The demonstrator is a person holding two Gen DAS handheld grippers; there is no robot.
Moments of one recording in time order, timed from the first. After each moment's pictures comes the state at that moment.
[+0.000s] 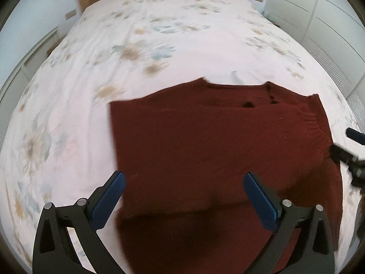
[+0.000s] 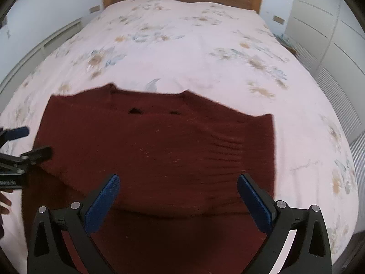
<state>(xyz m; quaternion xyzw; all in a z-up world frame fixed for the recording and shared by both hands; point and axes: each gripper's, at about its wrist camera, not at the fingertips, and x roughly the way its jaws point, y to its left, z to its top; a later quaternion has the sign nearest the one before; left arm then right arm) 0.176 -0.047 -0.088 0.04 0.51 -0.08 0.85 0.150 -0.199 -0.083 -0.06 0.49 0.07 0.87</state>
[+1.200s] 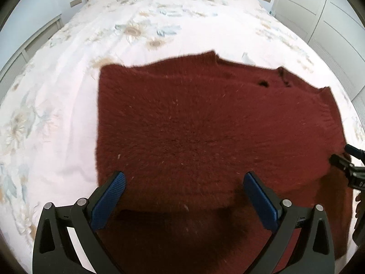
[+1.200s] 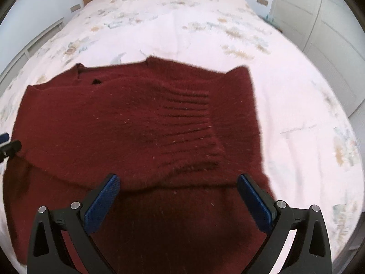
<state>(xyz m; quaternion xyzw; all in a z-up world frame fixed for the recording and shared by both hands) 0.165 -0.002 -0.131 0.01 0.52 -0.07 0.85 0.126 -0.269 -0.106 -0.02 0.50 0.03 0.86</state>
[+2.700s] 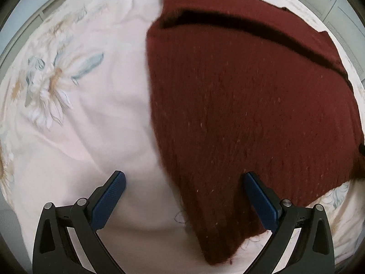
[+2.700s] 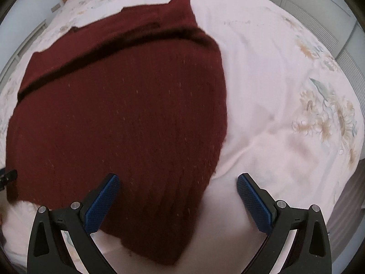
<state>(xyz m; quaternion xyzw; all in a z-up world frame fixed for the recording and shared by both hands) -0.019 0.042 -0.165 0.00 0.61 -0.02 0.79 -0.046 -0.323 -0.157 0.05 0.58 -0.01 0.81</state>
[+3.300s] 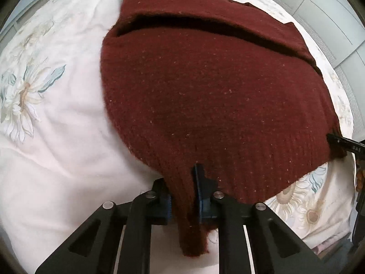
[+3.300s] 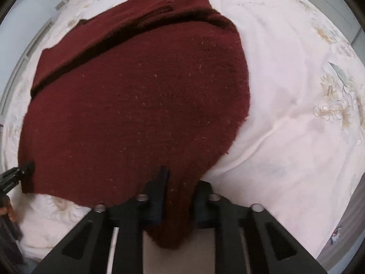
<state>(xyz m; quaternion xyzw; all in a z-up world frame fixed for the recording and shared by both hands) -0.030 0.016 -0.146 -0.01 0.60 -0.12 0.79 -0.040 -0.318 -0.148 0.10 0.61 0.05 0.78</state>
